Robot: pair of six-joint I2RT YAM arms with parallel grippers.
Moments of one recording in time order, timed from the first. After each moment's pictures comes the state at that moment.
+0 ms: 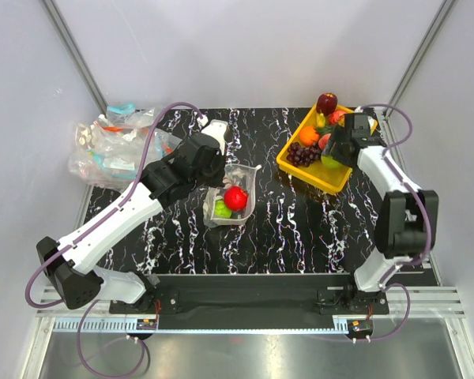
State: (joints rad) left arm -0.79 1.33 1.40 -0.72 -0.25 -0.36; right arm 0.04 1.75 1.34 -0.46 0.15 0.45
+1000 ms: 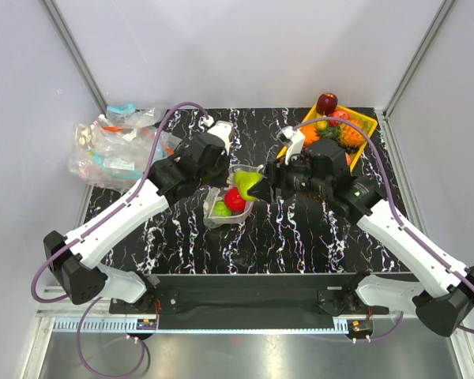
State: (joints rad) left arm -0.78 1.37 1.40 -0.71 -0.22 -0.36; right arm 0.66 1.13 1.19 -0.45 -0.35 0.35
